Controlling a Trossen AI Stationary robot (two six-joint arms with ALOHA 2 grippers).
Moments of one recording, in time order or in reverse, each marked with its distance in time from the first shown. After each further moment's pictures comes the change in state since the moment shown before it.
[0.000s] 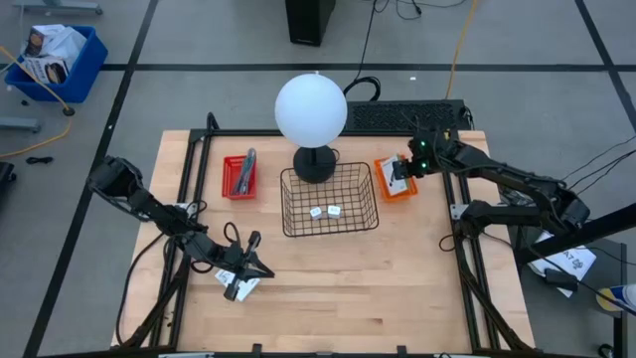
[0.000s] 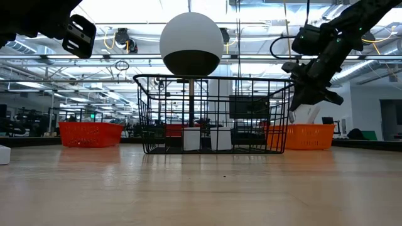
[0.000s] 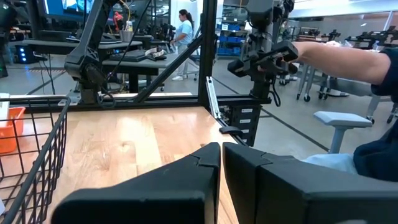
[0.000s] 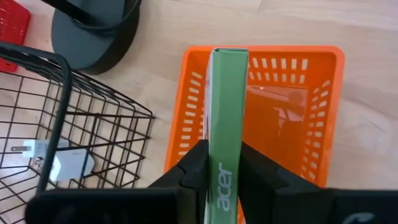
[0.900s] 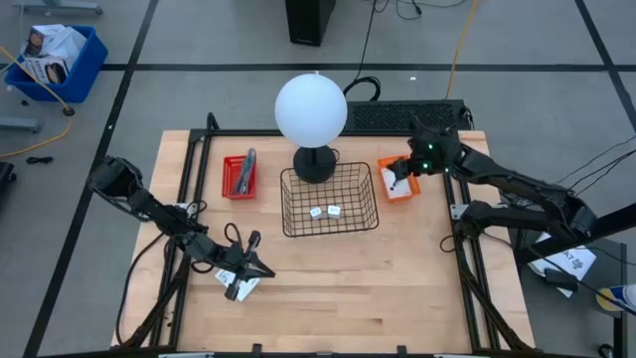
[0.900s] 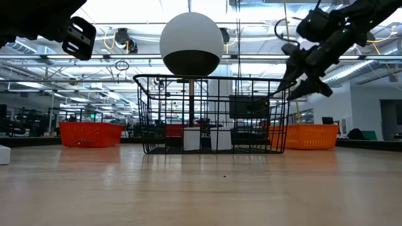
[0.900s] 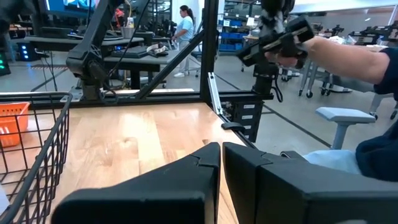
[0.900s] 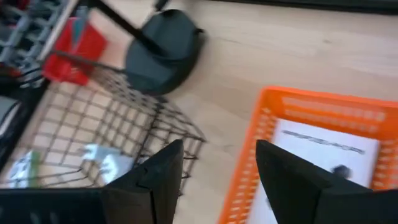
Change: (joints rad) left arm 0.000 0.000 0.000 -0.018 -0.006 0.000; right arm 0.058 -0.103 -0.023 0.135 -0.024 0.001
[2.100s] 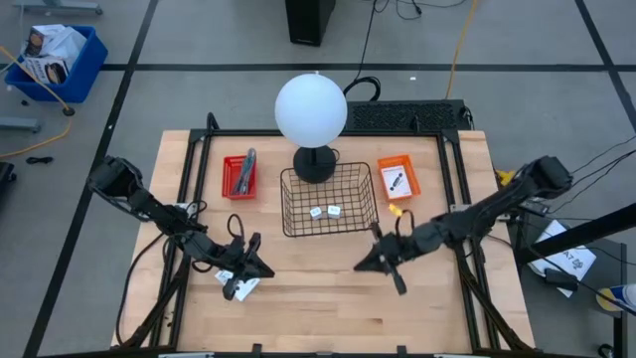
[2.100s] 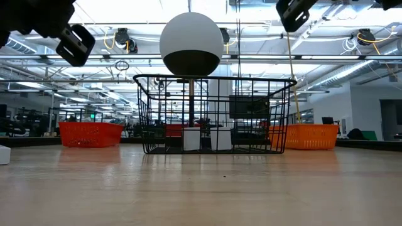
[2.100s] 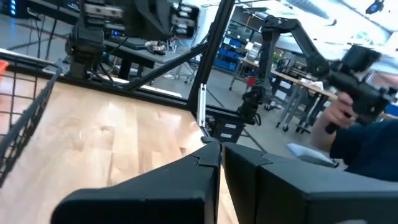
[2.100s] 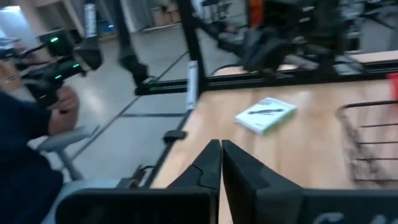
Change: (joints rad) left arm -0.001 0.000 0.000 0.047 0.000 -0.264; right arm 1.138 0.270 0.000 0.830 0.294 -0.302
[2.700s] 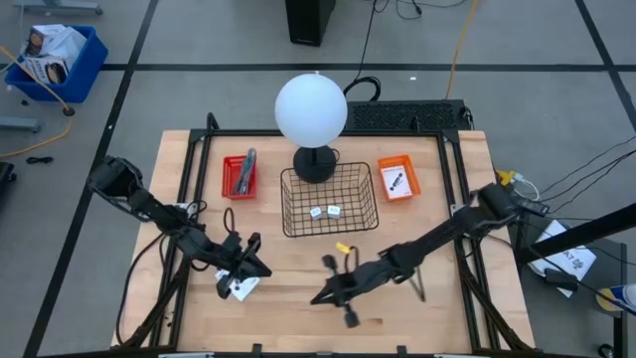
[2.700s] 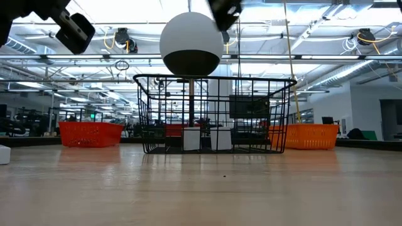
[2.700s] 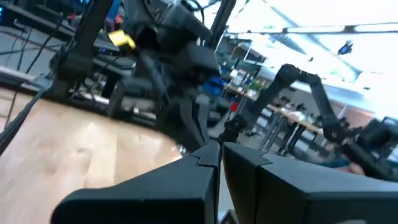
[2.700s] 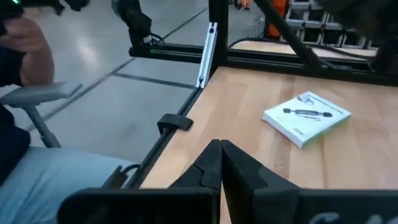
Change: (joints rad) left arm -0.003 0.000 0.000 0.126 0.011 -0.048; right arm 0.051 0.583 0.432 0.025 -0.003 -0.149
